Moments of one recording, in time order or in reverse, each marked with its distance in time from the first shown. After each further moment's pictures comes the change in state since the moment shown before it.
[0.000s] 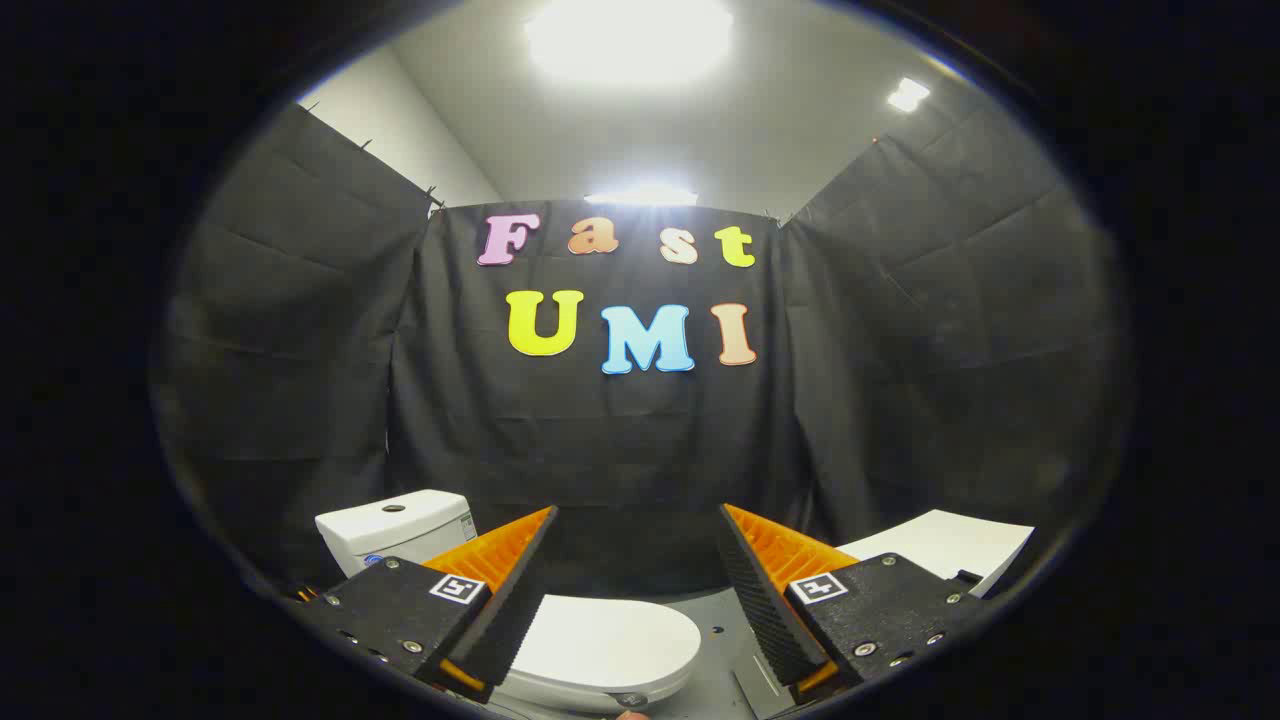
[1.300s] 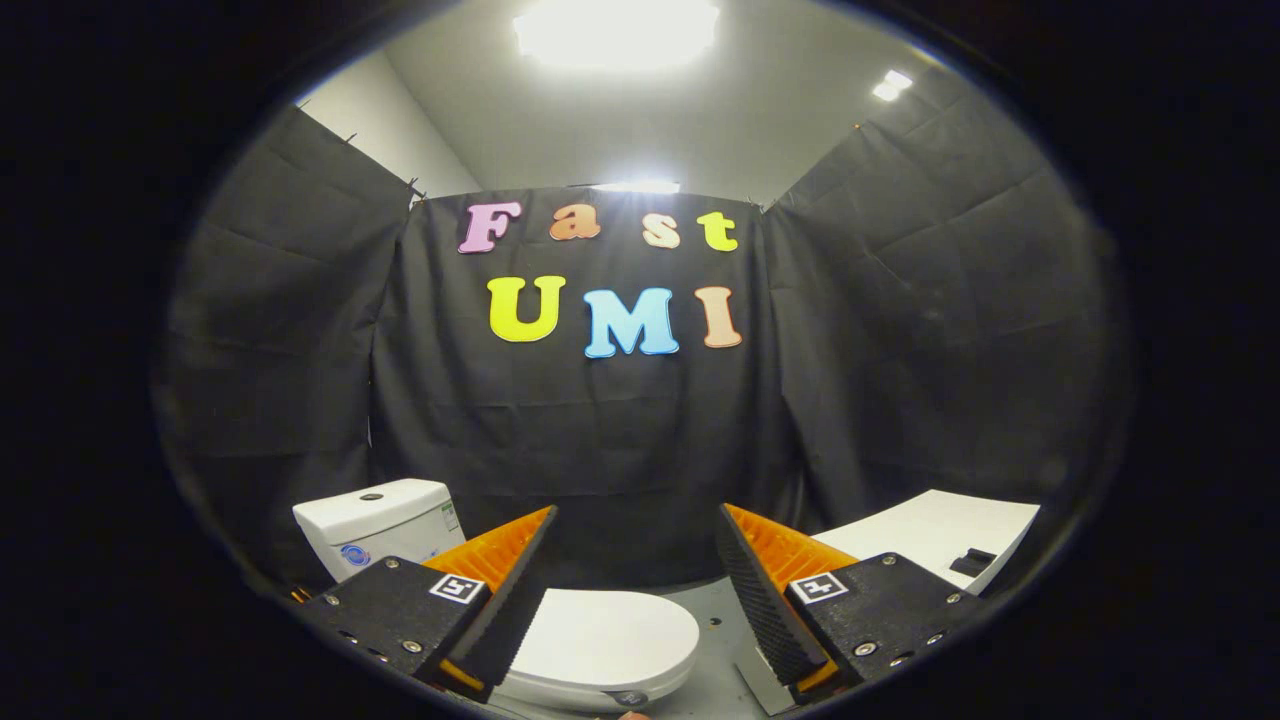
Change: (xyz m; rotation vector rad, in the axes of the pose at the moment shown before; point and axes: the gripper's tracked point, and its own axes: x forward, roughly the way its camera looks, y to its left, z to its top) arm 0.020 0.003 -0.041 0.027 0.009 -0.026
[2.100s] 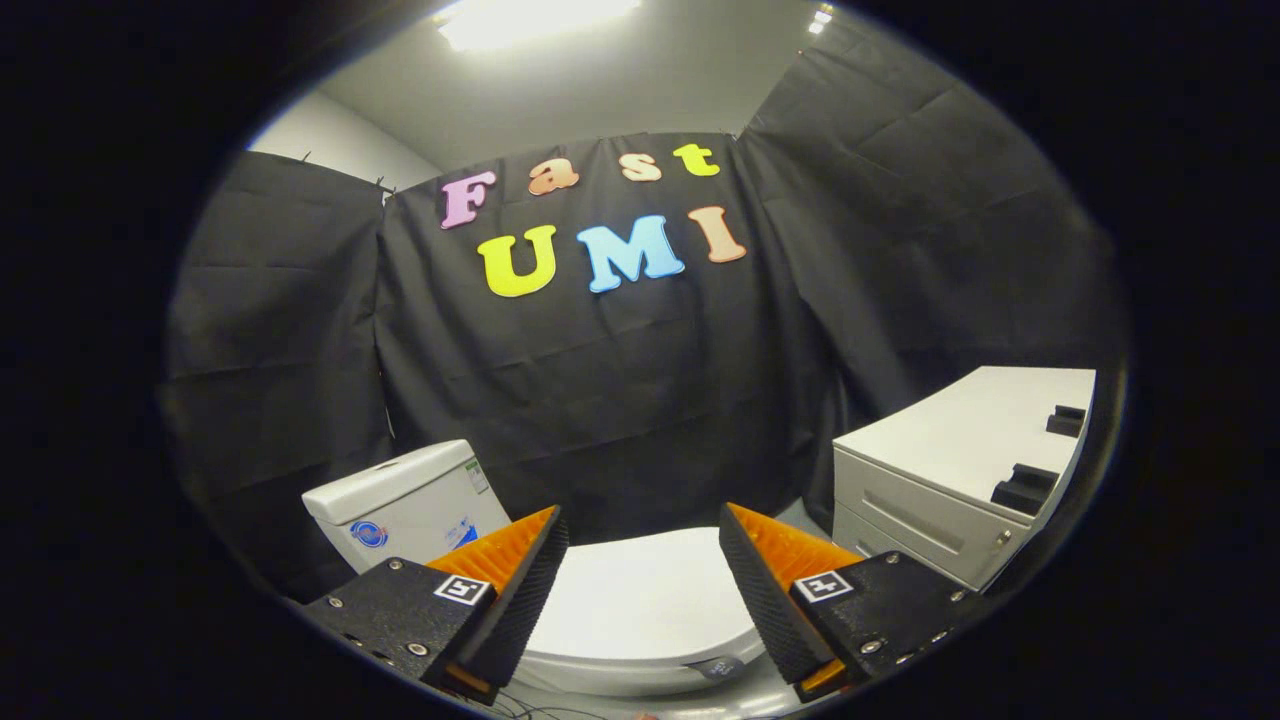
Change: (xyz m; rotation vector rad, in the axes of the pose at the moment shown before) arm 0.022 0.027 -0.159 0.197 0.182 0.025
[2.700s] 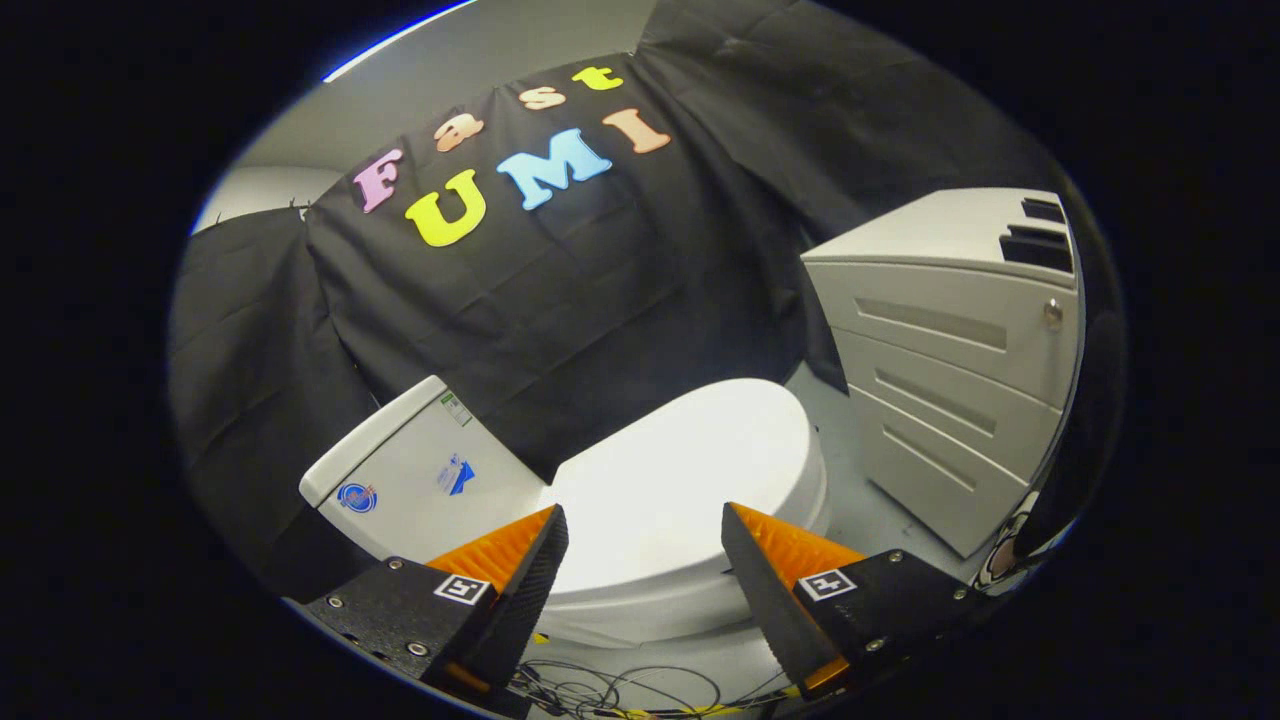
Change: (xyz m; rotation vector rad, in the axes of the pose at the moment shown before) arm 0.001 -0.003 -0.142 0.319 0.276 -0.028
